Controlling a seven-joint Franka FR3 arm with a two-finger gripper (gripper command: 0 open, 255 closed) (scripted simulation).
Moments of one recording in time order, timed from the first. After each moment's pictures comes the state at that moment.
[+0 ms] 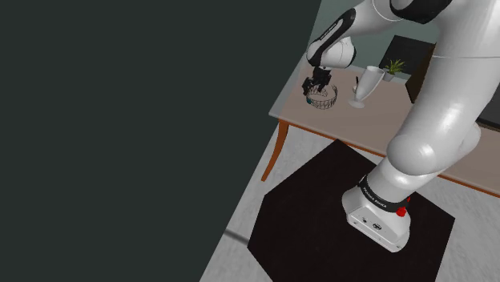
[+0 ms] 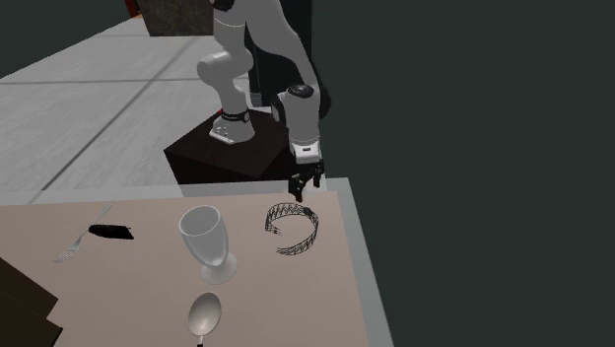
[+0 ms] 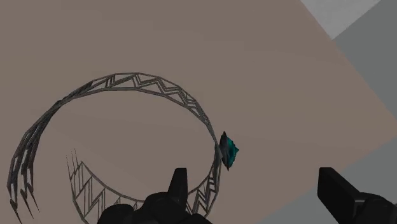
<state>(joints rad) -0.24 0.38 -0.33 -2.15 0.19 2.64 -0.43</state>
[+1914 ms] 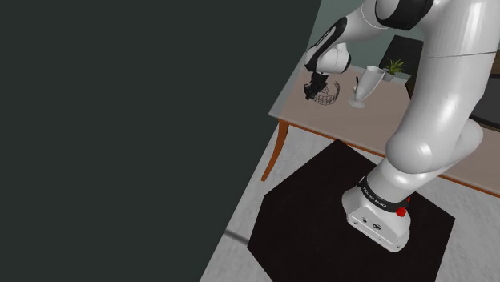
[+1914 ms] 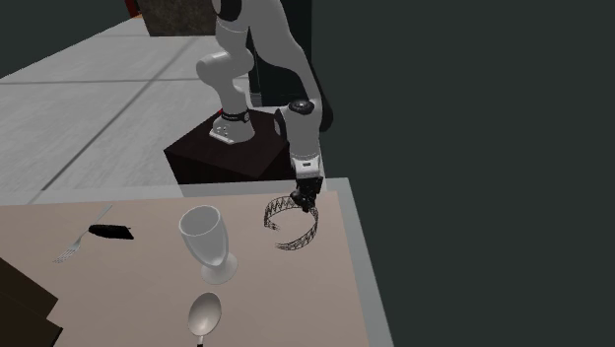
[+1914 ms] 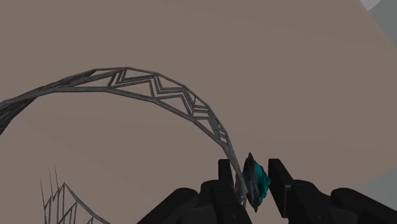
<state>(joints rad) -0.29 0.49 -0.30 -2.07 0.25 2.67 -0.47</state>
